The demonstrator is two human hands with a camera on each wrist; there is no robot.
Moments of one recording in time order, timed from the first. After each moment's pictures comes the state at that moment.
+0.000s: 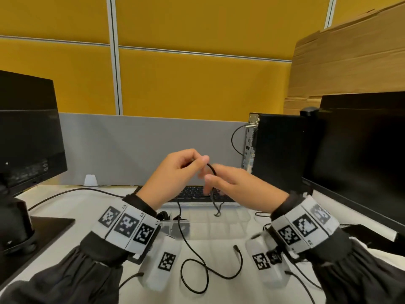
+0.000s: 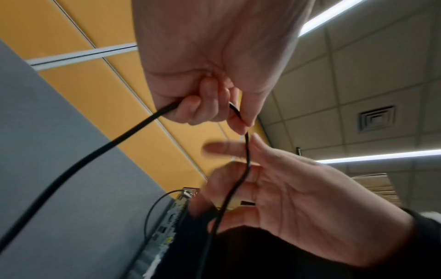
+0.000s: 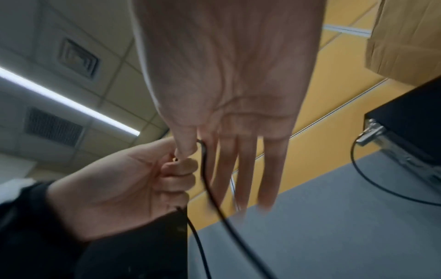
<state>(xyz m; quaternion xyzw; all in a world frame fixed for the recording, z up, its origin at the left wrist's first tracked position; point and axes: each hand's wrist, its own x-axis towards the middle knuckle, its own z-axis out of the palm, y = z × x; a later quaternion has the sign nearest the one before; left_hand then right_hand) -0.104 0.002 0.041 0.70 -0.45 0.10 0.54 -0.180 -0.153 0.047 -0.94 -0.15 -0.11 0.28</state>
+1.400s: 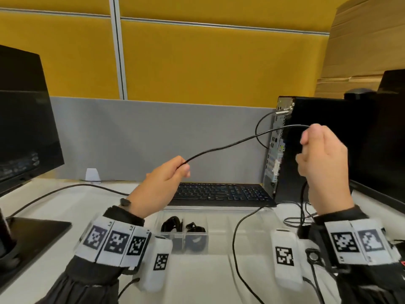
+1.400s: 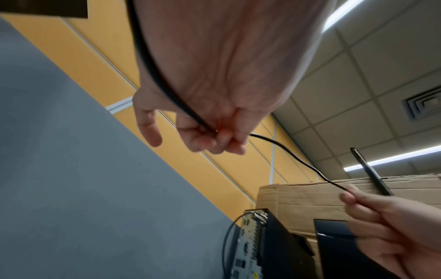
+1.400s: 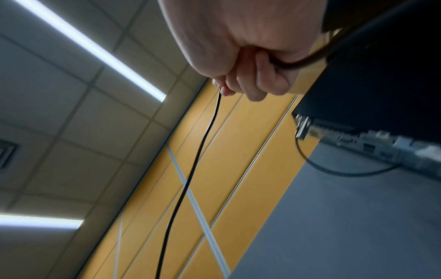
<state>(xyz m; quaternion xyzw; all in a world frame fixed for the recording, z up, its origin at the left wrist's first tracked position) -0.007 0.023 -0.006 0.83 -0.36 0.10 0.42 -0.113 -0.225 0.026 -0.71 0.03 -0.53 0.46</state>
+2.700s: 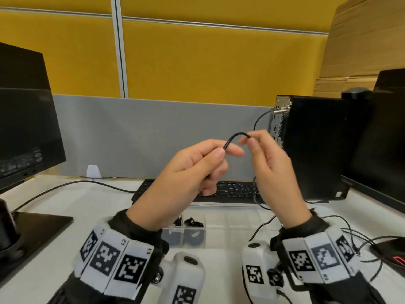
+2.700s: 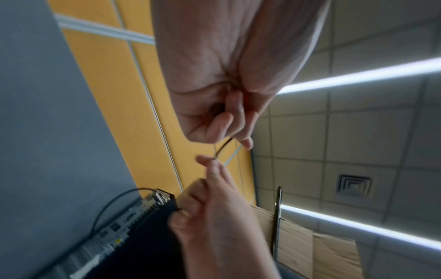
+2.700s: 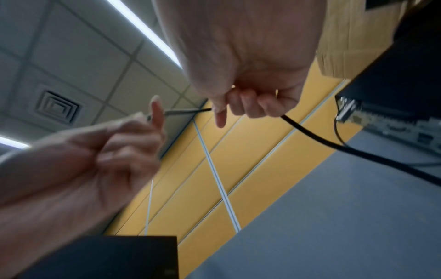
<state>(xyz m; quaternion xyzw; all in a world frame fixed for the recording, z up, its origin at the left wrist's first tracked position) -0.085 0.005 0.028 0.56 -0.49 -0.09 0.66 -0.117 -0.162 0.017 -0.81 -0.09 -0.46 0.36</state>
